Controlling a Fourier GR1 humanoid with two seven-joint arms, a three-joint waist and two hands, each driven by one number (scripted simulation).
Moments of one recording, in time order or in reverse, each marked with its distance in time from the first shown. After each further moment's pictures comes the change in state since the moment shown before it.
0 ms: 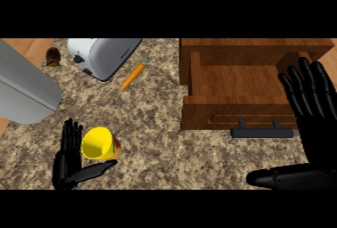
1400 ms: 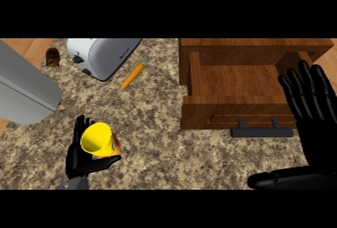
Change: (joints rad) left arm -0.228 0.030 0.070 0.461 0.075 -0.185 -0.240; right arm 0.020 0.006 -0.001 0.000 -0.009 0.018 -0.021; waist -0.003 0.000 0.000
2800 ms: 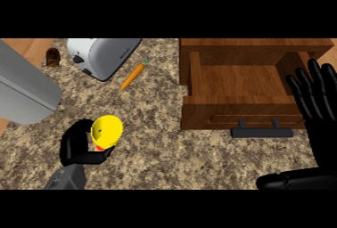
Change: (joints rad) left arm -0.104 0.055 0.012 0.075 0.018 -0.096 -0.146; right arm -0.002 -0.023 -0.035 -0.017 -0.031 0.014 0.027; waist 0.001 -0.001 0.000
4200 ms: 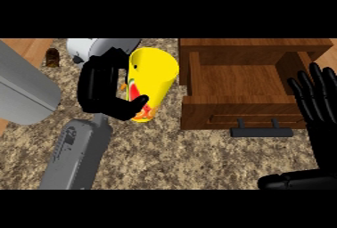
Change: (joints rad) left arm -0.225 -0.116 -0.245 -0.798 0.007 0.277 0.697; right arm 0.027 -0.001 -0.008 0.003 0.006 0.009 -0.019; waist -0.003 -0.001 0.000
